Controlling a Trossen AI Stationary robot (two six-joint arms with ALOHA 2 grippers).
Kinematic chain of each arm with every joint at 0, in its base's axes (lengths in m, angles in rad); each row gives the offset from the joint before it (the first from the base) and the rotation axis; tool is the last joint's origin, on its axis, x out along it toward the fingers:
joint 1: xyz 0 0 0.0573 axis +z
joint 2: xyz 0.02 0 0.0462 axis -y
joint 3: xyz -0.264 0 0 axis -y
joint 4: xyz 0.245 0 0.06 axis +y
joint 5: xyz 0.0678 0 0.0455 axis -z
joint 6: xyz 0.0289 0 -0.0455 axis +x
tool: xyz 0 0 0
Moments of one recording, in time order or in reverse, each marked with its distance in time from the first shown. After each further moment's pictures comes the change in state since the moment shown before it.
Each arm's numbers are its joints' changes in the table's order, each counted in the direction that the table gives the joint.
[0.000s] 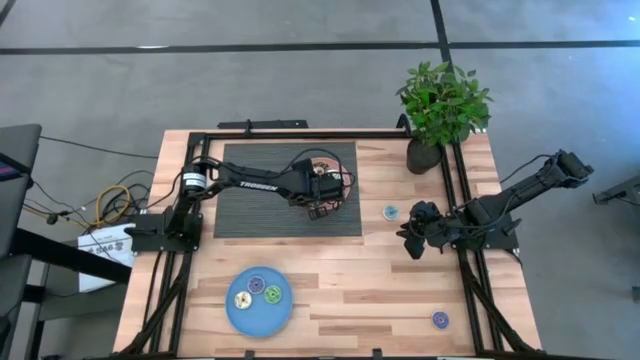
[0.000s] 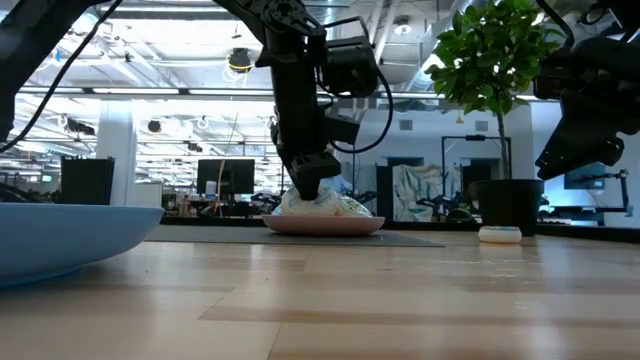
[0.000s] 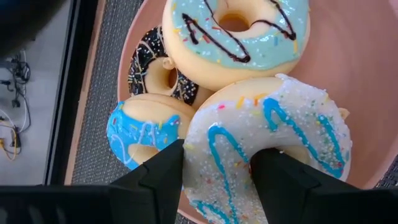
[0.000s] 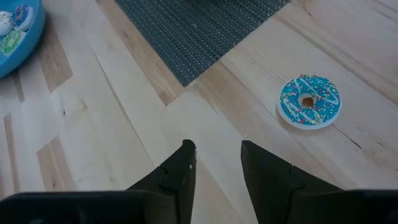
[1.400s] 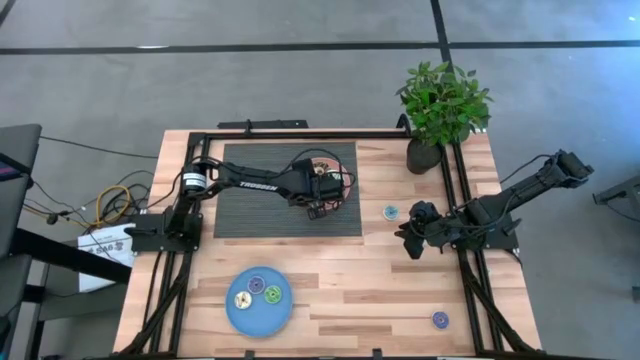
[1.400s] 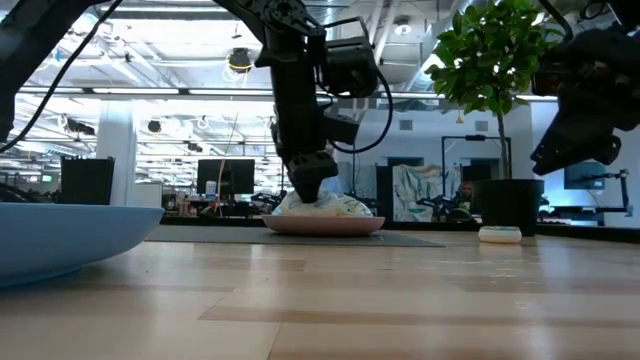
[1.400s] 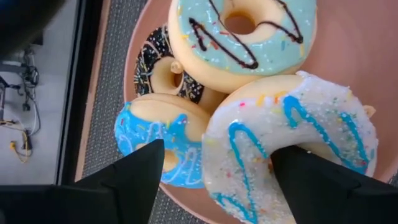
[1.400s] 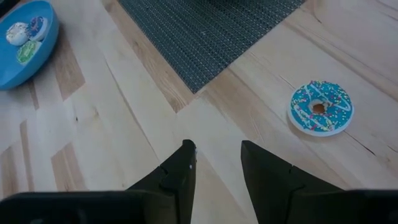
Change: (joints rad) left arm -0.003 0.000 0.001 0.011 -0.018 0.027; right arm 0.000 0.000 0.000 -0.039 0.001 0.001
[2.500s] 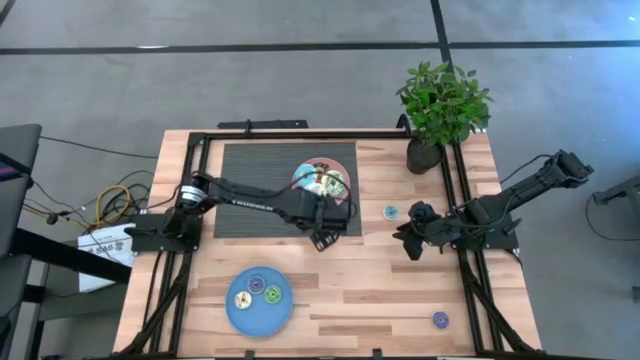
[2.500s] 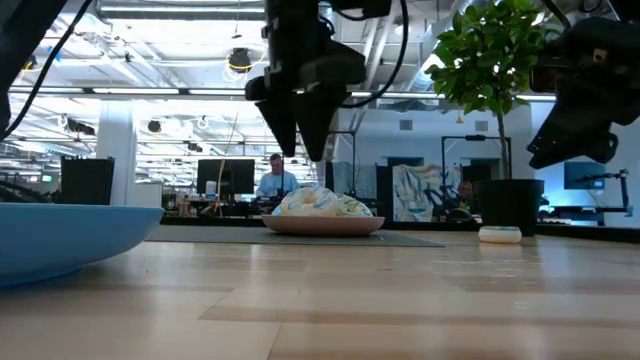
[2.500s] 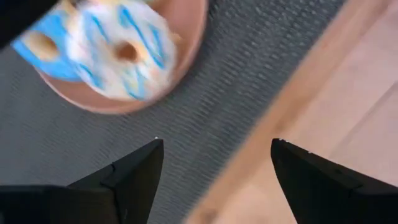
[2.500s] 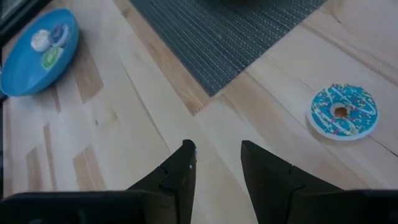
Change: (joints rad) left arm -0.205 0.001 0.260 0.397 0.281 -0.552; right arm -0.002 0.000 0.000 -0.053 -0.024 -0.002
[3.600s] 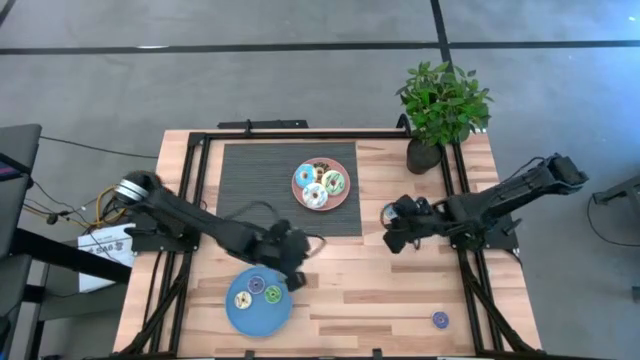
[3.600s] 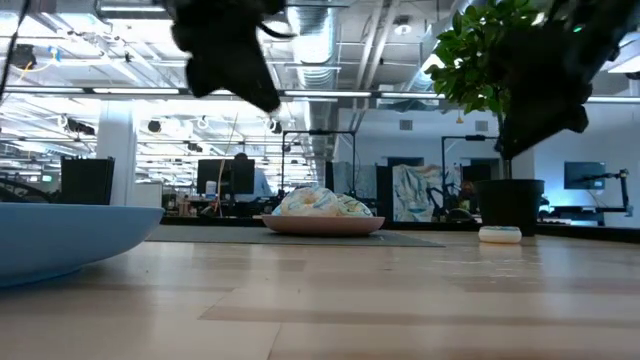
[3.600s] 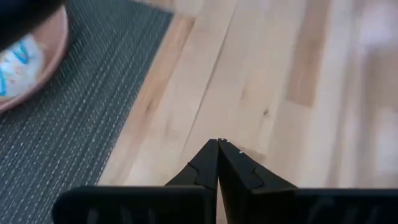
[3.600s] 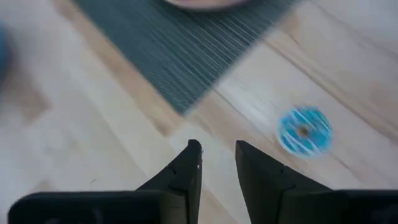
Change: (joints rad) left arm -0.282 0.428 -0.658 -0.748 -0.027 0.005; right arm -0.124 -0.314 0.300 0.233 -0.010 0.013
